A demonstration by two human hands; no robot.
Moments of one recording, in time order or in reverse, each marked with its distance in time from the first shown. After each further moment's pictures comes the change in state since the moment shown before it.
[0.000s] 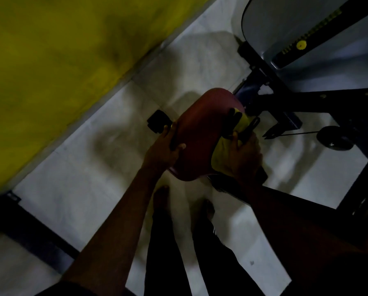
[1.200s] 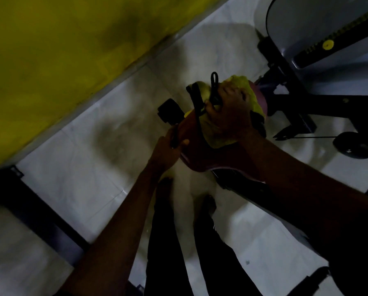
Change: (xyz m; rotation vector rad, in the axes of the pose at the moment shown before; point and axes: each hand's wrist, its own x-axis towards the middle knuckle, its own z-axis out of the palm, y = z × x) left_hand -0.027 -0.033 0.014 -0.360 0.111 -0.052; right_hand 0.041 -0.106 0.039 -0.128 -0.127 -0.766
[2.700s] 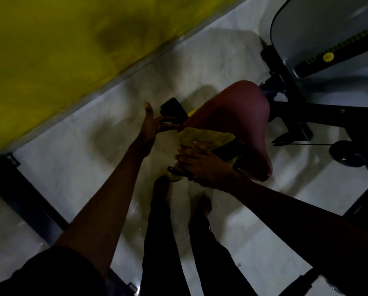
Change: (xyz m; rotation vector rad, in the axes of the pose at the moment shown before) left_hand 0.014 -0.007 -0.053 -0.645 0.011 -0.202; right_hand -0.129 -0.031 0.023 -0.140 -0.307 -1.027
